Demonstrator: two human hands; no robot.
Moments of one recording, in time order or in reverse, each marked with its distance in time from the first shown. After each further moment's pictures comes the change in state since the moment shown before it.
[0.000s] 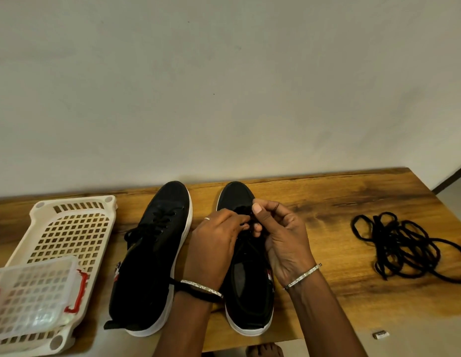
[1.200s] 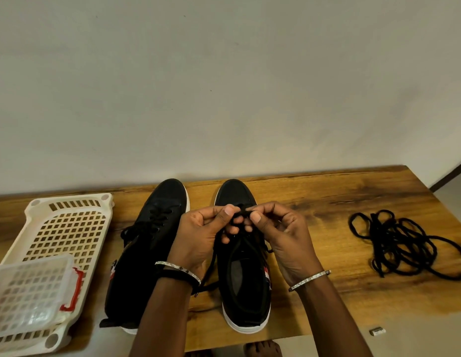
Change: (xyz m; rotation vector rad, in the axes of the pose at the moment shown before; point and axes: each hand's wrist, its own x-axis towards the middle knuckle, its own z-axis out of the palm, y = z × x) left_hand 0.010 -0.007 -0.012 -1.115 -0.086 -0.842; right_hand -0.003 -0.006 -0.024 -0.323 -0.203 -0.188
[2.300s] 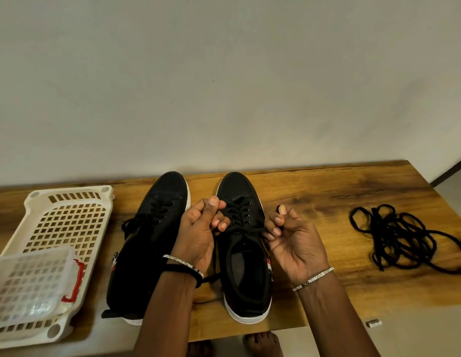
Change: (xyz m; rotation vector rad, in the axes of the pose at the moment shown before) left_hand 0.008 -0.019 0.000 -0.221 0.118 -0.015; right_hand 0.002 0.006 -0.002 0.621 0.217 0.351
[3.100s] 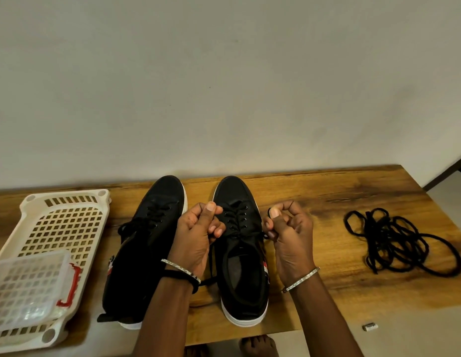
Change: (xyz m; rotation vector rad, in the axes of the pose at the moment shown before) left_hand 0.000 -0.005 0.001 0.035 -0.010 0.082; right_hand 0.002 0.007 0.003 -0.477 0.059 -0.460
